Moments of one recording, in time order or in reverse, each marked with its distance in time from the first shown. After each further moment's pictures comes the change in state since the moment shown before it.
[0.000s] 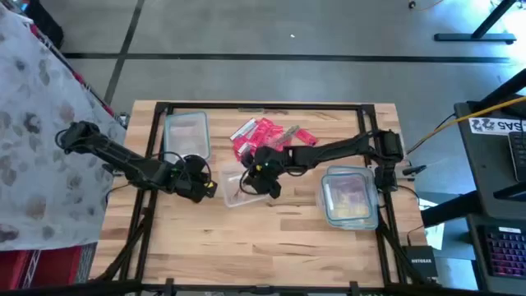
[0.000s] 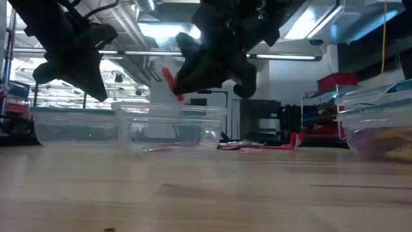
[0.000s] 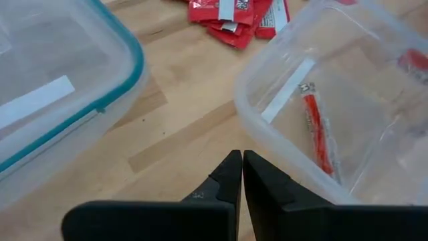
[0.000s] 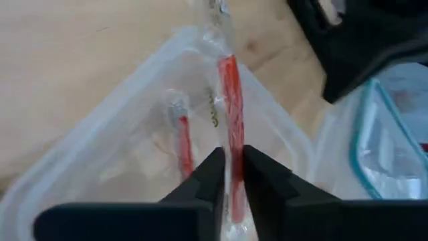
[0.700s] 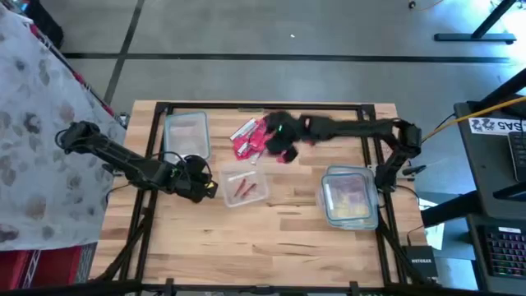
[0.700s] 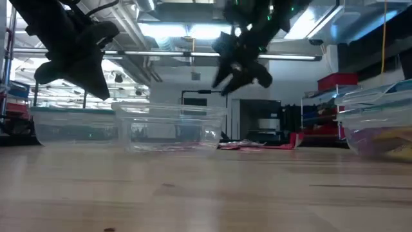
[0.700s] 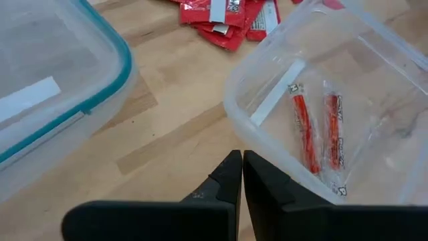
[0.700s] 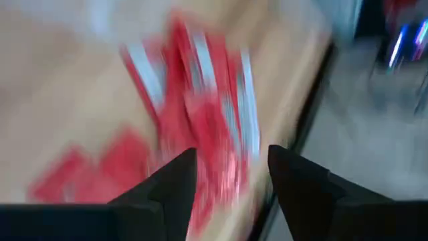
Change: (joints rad) left arm -0.003 0.000 0.000 0.026 0.000 0.004; right arm -0.313 -0.201 0.001 -0.376 0.301 0.004
